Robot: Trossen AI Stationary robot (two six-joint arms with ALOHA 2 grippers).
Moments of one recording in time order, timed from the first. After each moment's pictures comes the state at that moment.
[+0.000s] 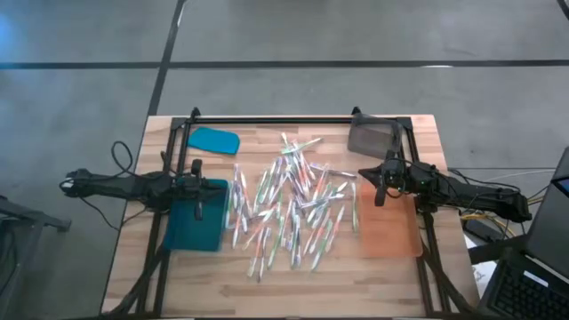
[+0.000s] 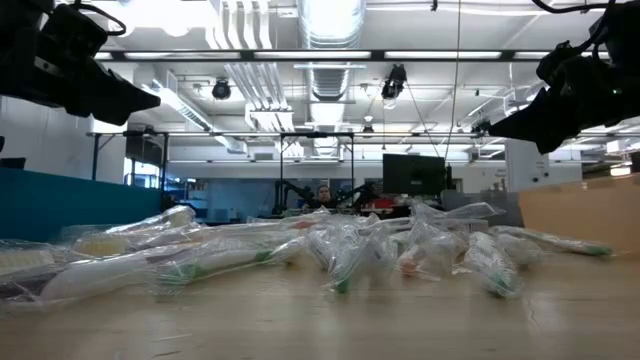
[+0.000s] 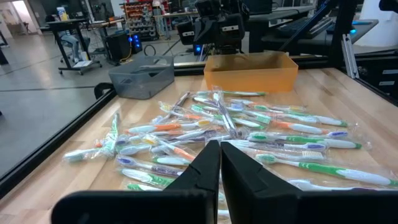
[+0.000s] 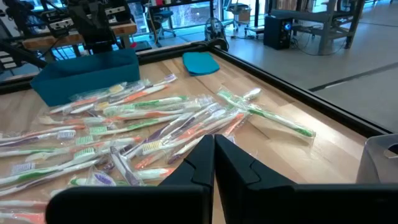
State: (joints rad) left arm -0.12 0.20 0.11 -0.10 -0.24 0.06; right arm -0.21 0.15 0.06 -0.10 0.13 0.16
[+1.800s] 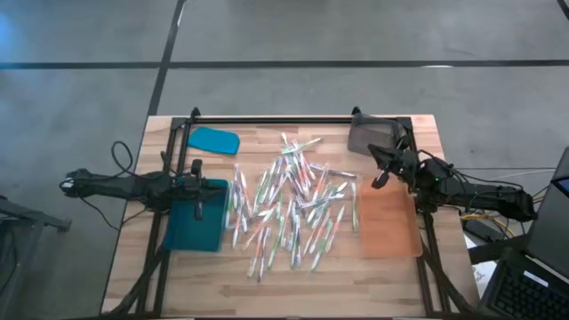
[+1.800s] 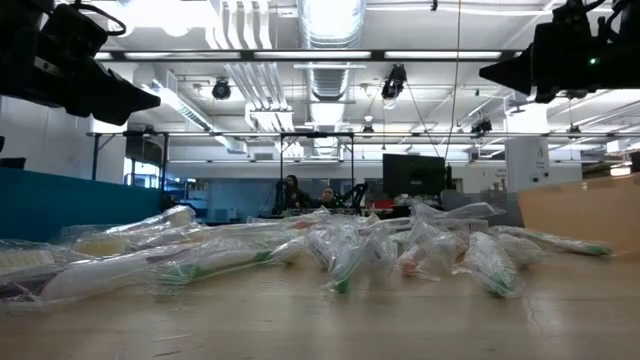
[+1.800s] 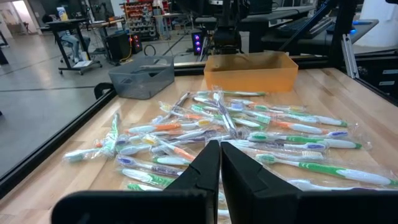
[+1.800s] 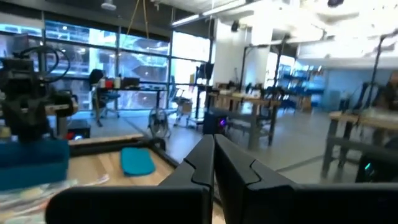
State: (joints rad) left arm -0.12 0.20 0.11 -0.10 -0.24 0.06; right arm -0.23 0.26 0.07 0.39 0.34 -0.11
